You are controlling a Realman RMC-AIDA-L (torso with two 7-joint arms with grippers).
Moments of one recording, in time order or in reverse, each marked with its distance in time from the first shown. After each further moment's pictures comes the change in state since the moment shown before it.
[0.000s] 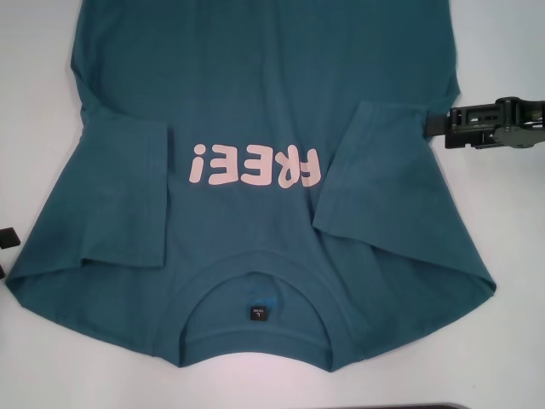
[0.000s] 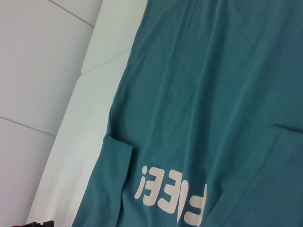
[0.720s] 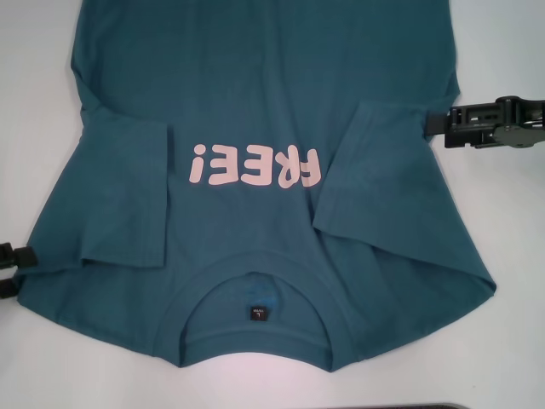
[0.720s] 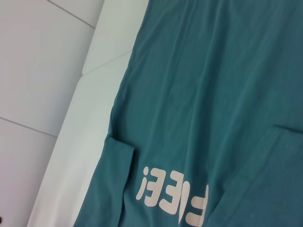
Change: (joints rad) left arm 0.008 -0.007 0.065 0.000 0.001 0.029 0.002; right arm 0.001 0.000 0.005 0.004 0.000 -0.002 0.000
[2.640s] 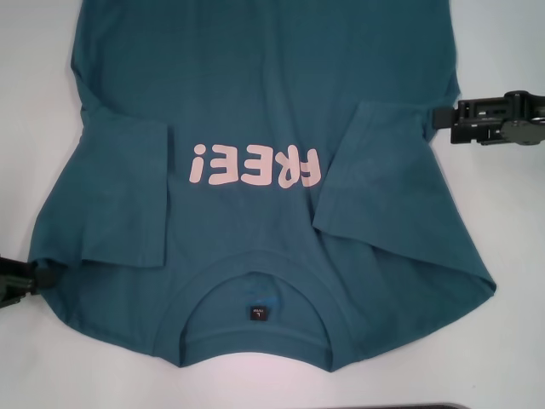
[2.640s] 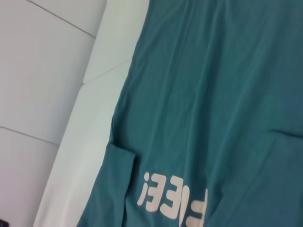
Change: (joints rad) left arm -0.032 -0.058 0.055 -0.106 0.053 0.060 -0.071; right arm -0.005 -0.007 0.032 0.005 -0.004 -0.010 0.005
